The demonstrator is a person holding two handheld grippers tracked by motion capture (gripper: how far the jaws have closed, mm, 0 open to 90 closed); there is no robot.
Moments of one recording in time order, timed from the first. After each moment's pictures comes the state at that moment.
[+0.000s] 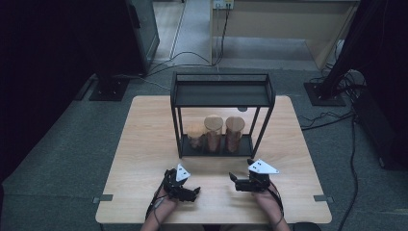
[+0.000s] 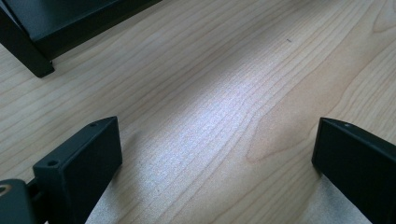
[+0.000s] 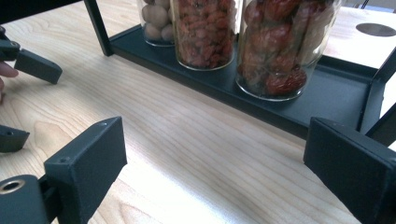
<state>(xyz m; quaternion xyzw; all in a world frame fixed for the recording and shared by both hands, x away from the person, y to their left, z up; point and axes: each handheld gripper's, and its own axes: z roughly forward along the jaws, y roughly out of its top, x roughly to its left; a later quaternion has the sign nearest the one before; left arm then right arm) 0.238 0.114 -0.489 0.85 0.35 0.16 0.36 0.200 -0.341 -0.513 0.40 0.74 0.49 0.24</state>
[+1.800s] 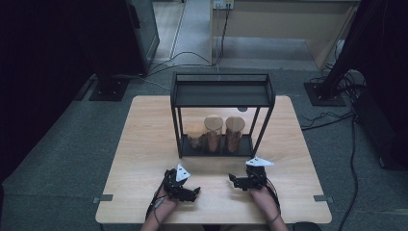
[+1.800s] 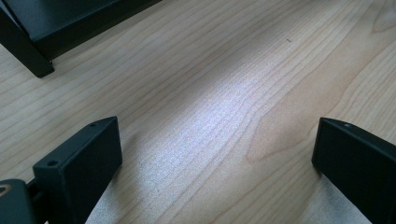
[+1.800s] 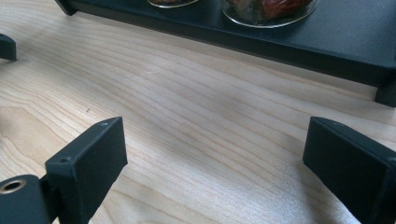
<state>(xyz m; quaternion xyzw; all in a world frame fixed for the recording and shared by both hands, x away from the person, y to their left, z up) 0.238 0.114 -0.490 0.85 0.35 0.16 0.36 0.235 -0.334 -0.504 0.49 0.75 0.42 0.15</state>
